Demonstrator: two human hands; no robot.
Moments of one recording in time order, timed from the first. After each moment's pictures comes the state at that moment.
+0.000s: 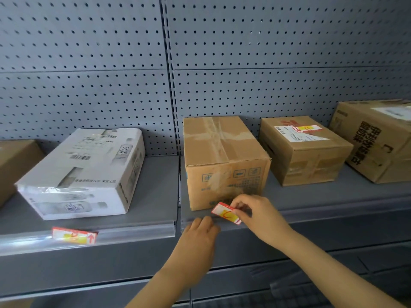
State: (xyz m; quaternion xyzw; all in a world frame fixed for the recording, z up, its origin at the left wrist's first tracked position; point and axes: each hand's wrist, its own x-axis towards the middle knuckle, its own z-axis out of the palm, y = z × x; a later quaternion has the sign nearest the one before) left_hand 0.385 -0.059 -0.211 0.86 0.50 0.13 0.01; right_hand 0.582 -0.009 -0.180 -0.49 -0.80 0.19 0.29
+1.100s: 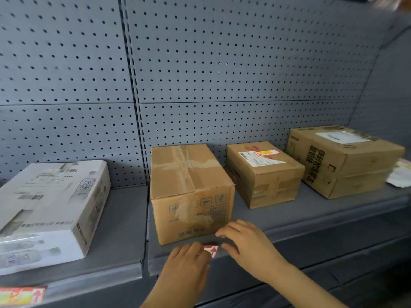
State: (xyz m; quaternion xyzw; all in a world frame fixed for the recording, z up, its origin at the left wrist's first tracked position) left_hand 0.421 -0.037 -0.205 0.87 0.42 0.23 -0.09; right_hand 0.618 -0.030 -0.165 -0.48 -0.85 0.01 0.20
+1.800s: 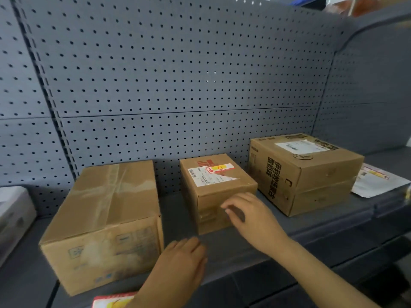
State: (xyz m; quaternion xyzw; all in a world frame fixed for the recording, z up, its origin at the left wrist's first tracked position) left_hand 0.567 0.024 -0.166 0.89 0.35 0.26 -0.12; right_hand 0.781 0.035 -0.111 -0.53 -0.78 -0.01 0.34
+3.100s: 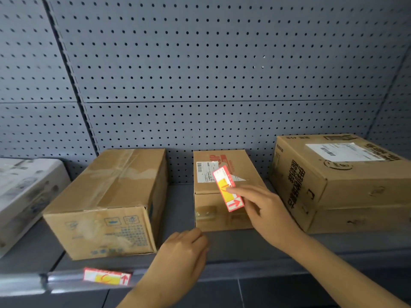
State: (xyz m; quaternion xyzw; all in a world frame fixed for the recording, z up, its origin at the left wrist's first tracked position) left_hand 0.616 0.016 -0.154 0.86 0.47 0.22 -0.03; right_hand 0.837 0.079 -0.107 -0.38 -0.83 0.10 0.40
